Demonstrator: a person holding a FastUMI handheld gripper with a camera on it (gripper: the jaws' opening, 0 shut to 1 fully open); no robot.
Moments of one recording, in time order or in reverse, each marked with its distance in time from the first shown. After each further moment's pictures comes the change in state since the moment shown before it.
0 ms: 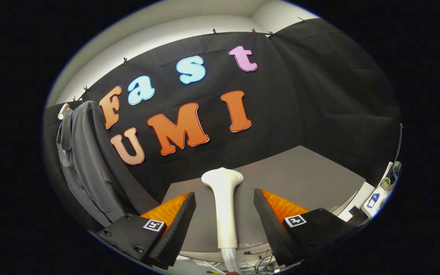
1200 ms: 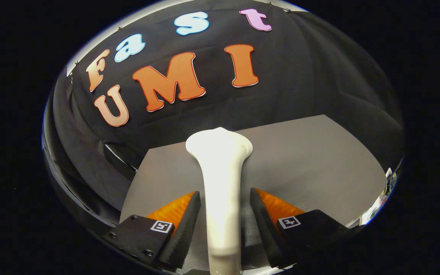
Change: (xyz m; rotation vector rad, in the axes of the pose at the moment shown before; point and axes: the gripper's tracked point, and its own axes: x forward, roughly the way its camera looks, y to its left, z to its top) arm 0.105 -0.011 -0.078 -0.072 0.332 -0.051
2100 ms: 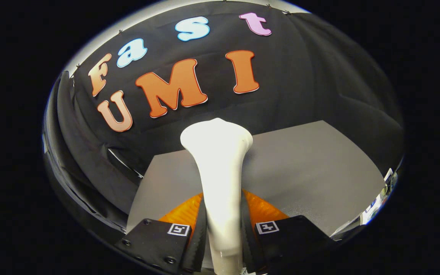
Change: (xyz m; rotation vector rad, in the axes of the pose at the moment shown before) arm -0.030 0.009 0.015 0.010 -0.049 0.031
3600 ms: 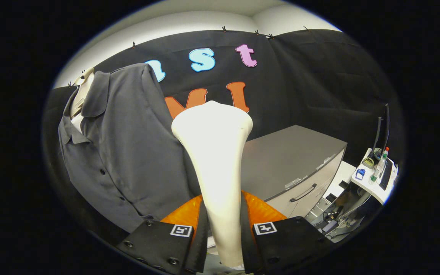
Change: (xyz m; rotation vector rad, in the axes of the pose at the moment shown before) arm -0.184 0.198 -0.080 0.087 -0.229 -0.175
